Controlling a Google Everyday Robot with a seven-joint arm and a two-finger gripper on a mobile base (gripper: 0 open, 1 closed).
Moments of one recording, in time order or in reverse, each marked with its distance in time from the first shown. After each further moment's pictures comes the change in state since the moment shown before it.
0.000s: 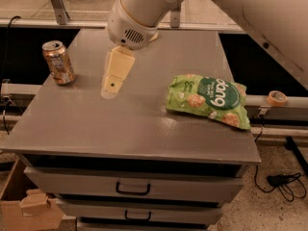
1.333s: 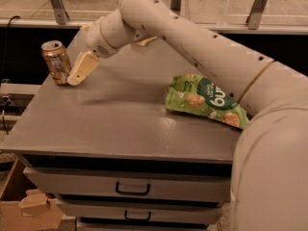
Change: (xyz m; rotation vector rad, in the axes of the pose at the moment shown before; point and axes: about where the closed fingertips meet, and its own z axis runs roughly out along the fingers) arm -0.037 -0.121 0.135 0.150 -0.361 0.034
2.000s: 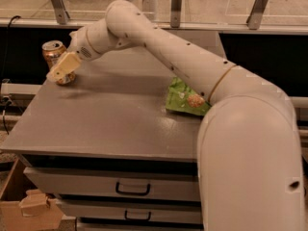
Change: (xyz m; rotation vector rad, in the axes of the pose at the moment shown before) arm -0.014 -0.016 0.065 -0.015 -0.117 0.169
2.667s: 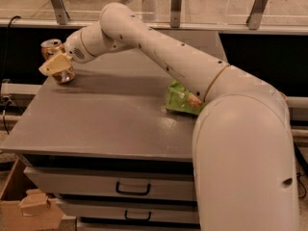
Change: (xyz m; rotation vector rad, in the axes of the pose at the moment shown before) arm -0.007 0.015 0.016 -0.046 -0.016 0.138
